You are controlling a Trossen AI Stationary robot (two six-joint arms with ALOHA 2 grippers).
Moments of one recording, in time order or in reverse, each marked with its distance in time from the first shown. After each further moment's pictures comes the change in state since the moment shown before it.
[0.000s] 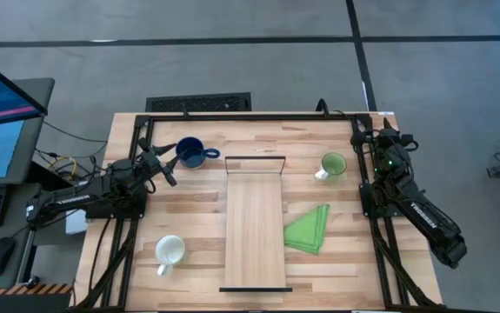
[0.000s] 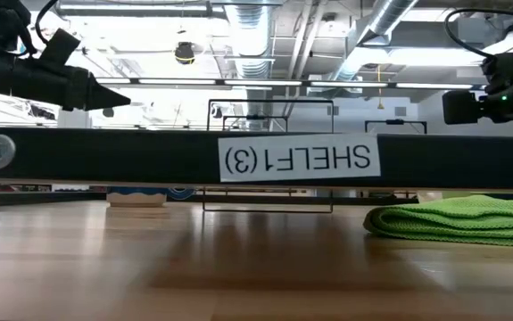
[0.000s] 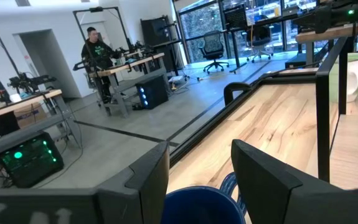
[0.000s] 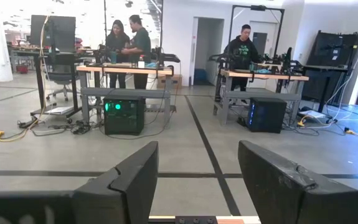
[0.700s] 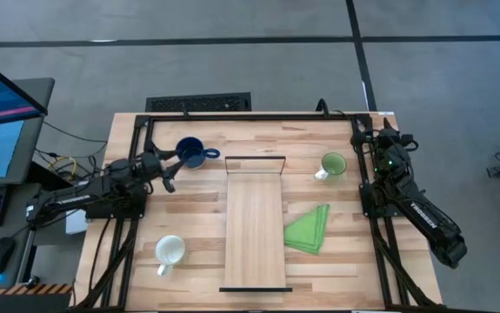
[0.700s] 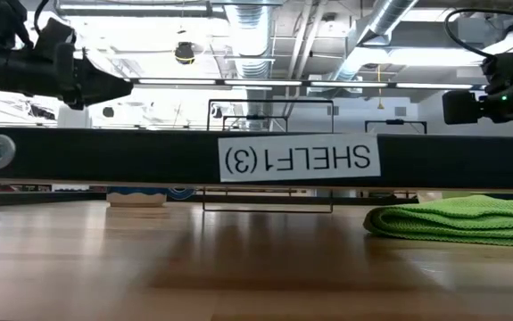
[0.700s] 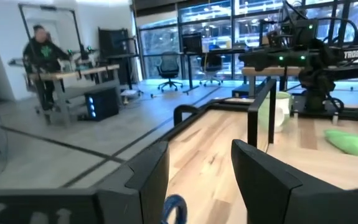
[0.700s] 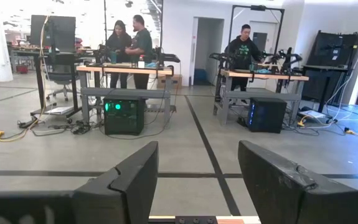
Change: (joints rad) left arm 0.000 0.000 -0.003 0.064 0.204 -0.158; right arm 0.000 0.000 0.000 0.000 0.000 0.000
